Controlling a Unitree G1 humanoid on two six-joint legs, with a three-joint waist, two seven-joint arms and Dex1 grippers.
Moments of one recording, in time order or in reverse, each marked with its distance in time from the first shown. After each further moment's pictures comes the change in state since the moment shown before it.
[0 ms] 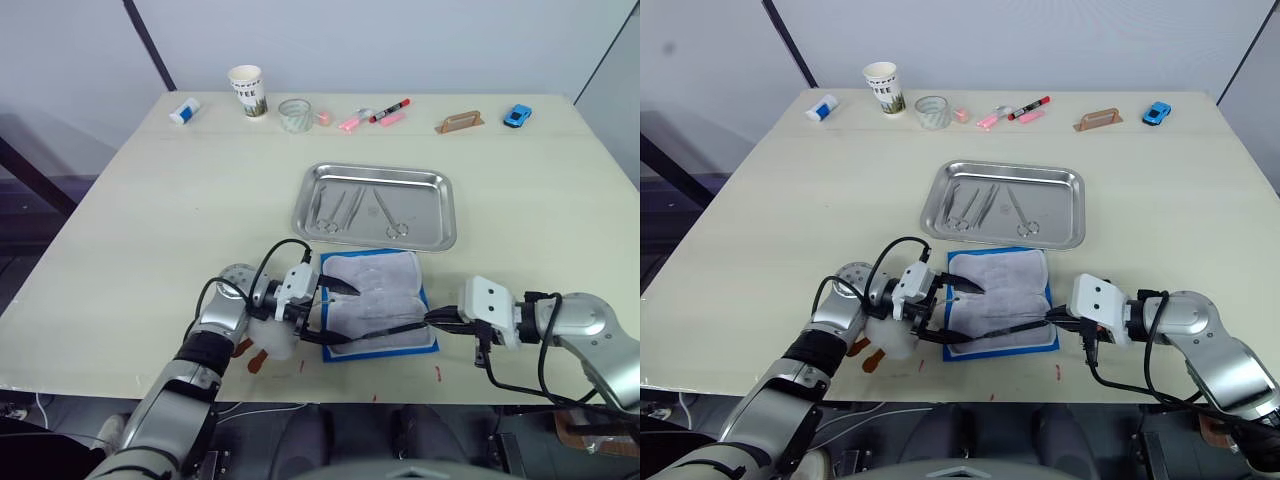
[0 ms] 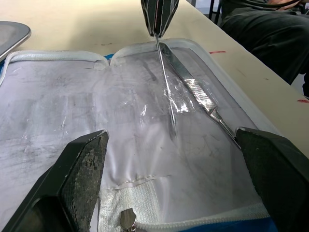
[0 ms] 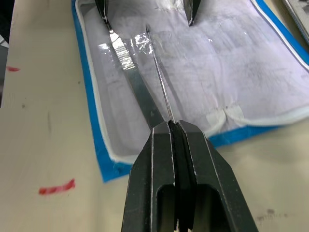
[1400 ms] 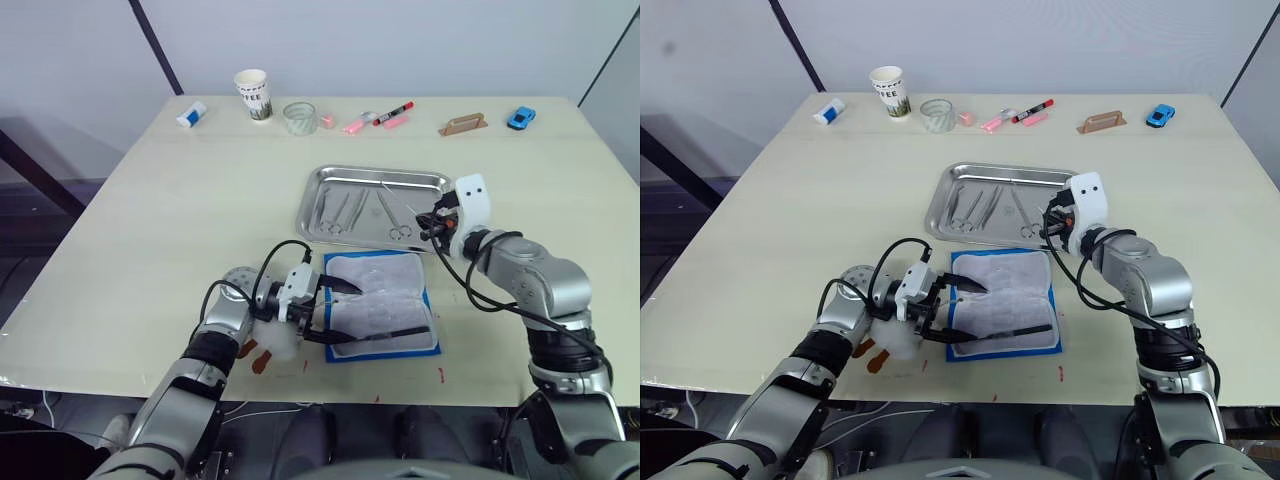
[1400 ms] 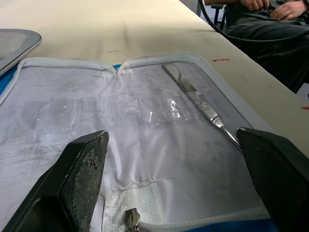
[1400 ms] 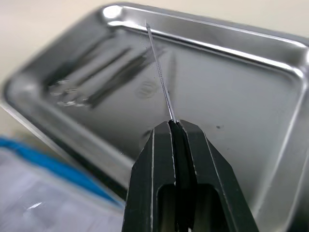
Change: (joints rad) left arm -0.012 -0.025 -0.007 0.078 -0.045 -0.050 -0.001; right arm -0.514 0.575 -0.132 0.342 0.101 0.590 -0.780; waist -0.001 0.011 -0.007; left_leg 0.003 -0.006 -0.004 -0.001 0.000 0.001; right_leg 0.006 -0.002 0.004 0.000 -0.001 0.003
